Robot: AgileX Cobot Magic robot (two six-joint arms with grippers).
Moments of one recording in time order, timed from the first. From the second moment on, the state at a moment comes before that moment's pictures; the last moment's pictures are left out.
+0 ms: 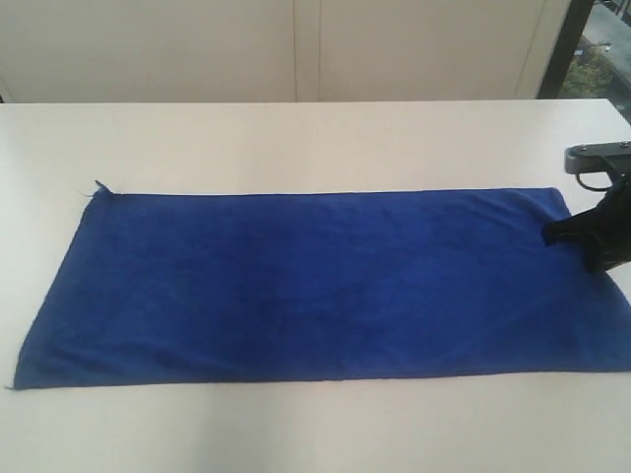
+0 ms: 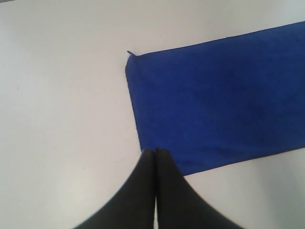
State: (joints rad) left arm 0.17 0.74 -1.17 -0.31 1.29 0.39; right arm -0.14 1.92 -1.12 0.00 0.59 -0.17
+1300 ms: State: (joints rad) left arm 0.17 0.74 -1.17 -0.31 1.29 0.39; right arm 0.69 1.93 -1.64 0.16 0.85 -0.13
